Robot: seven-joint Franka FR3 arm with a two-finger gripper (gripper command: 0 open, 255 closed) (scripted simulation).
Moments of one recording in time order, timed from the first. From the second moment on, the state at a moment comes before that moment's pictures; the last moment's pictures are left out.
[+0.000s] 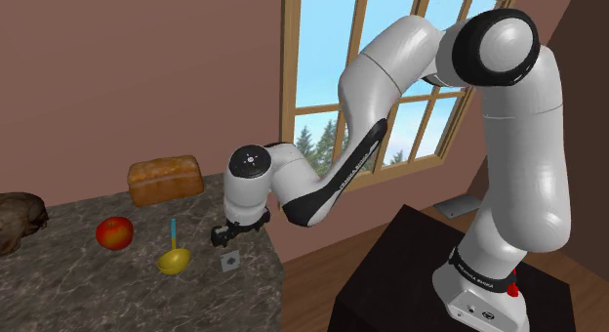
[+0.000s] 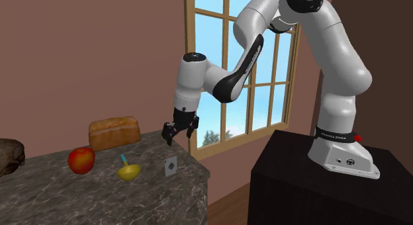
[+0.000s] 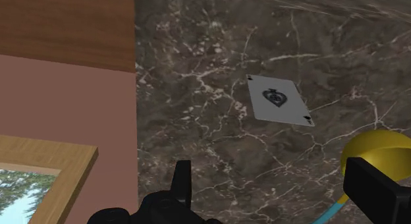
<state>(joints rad) 0.08 0.47 0.58 -2.07 -0.96 2.46 1.61</state>
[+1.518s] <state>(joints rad) 0.21 0.69 0.47 -1.89 -1.12 2.44 1.74</state>
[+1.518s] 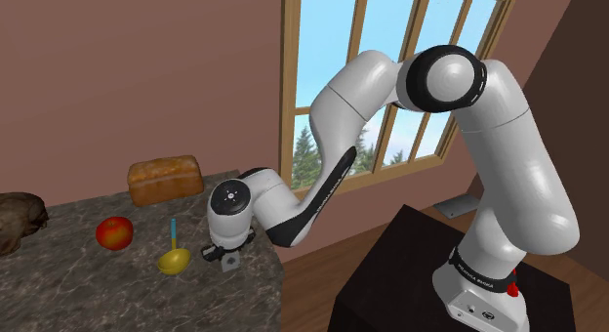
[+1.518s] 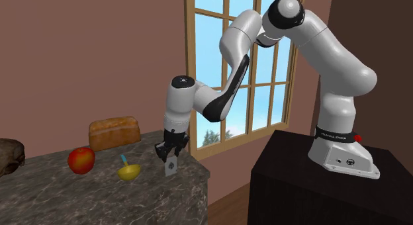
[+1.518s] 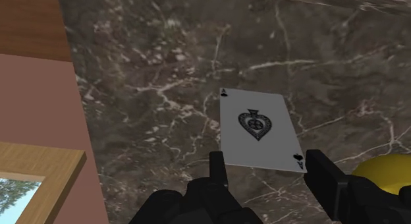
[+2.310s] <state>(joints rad) 0.16 0.57 0.54 -1.92 -1.01 2.39 1.64</state>
